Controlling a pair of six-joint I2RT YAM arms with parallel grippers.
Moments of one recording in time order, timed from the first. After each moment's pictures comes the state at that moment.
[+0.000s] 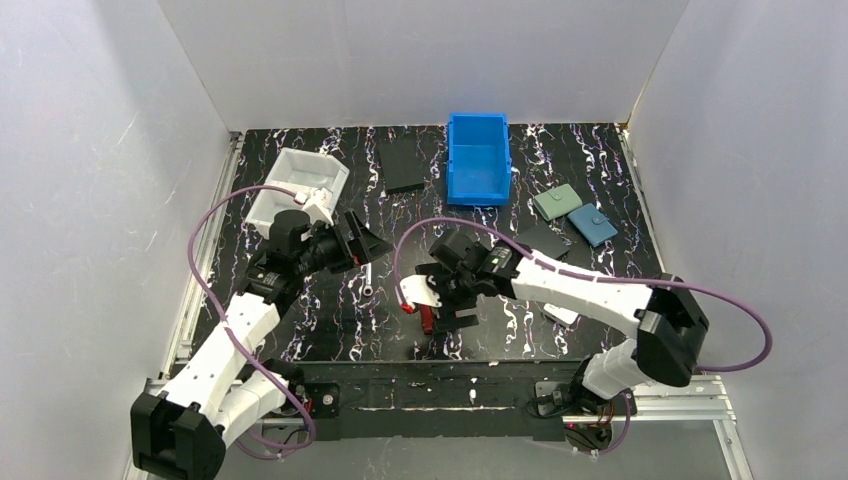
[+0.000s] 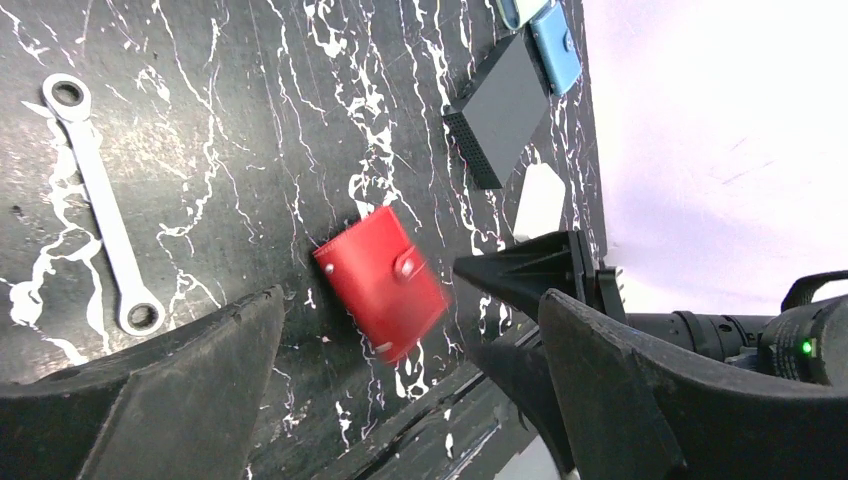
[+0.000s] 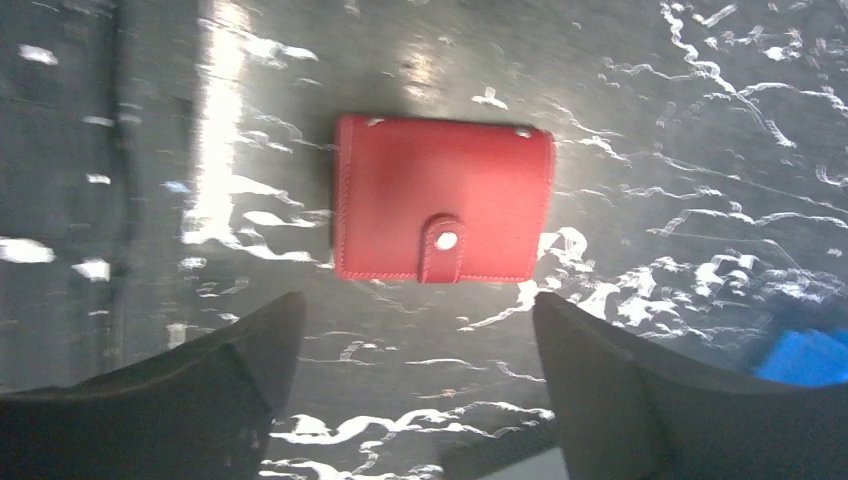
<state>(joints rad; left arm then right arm) -0.32 0.95 0.69 -0.24 0.43 -0.70 1.04 1.47 1.09 -0.69 -0.20 -0.84</state>
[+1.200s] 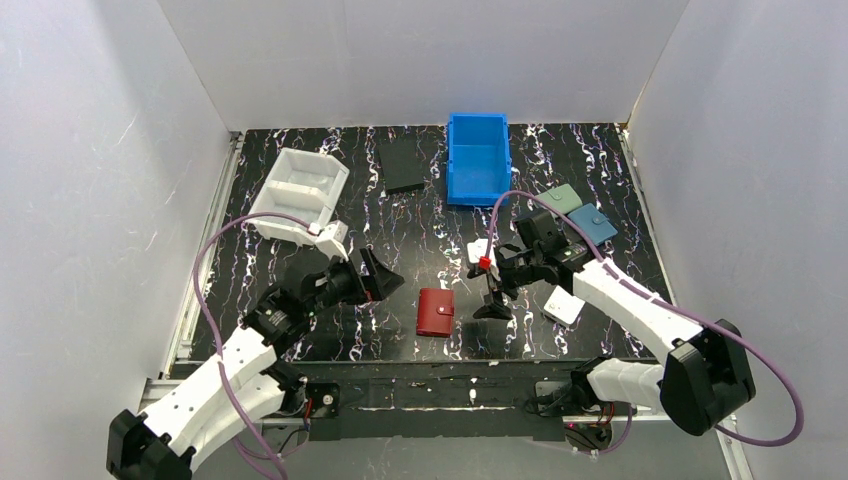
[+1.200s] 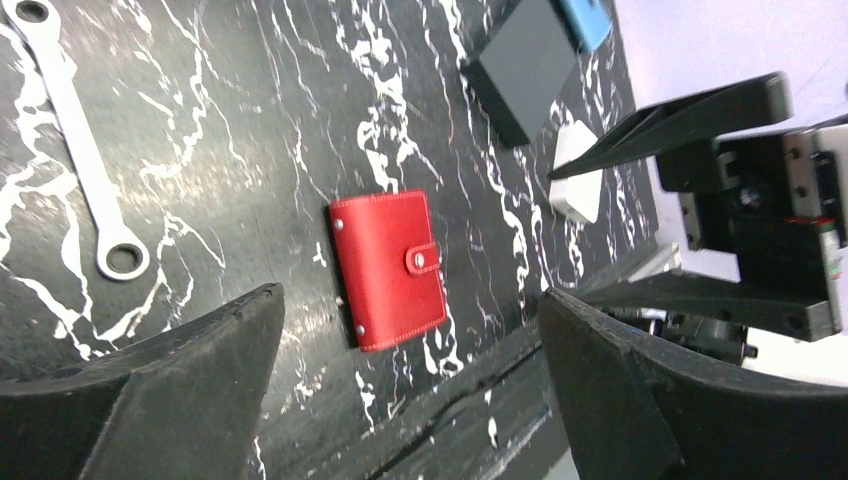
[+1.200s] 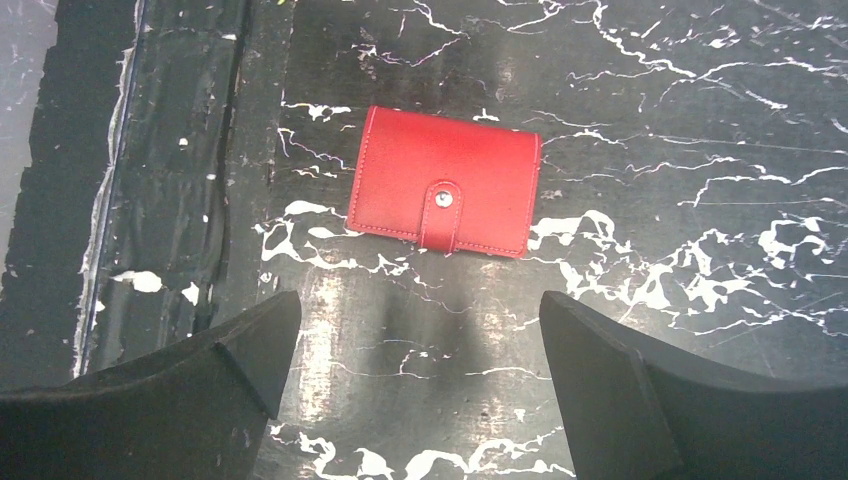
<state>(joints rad) -0.60 0.75 0.51 -0.23 0.15 -0.74 0.56 1.19 0.80 -0.55 -0.88 -0.86</state>
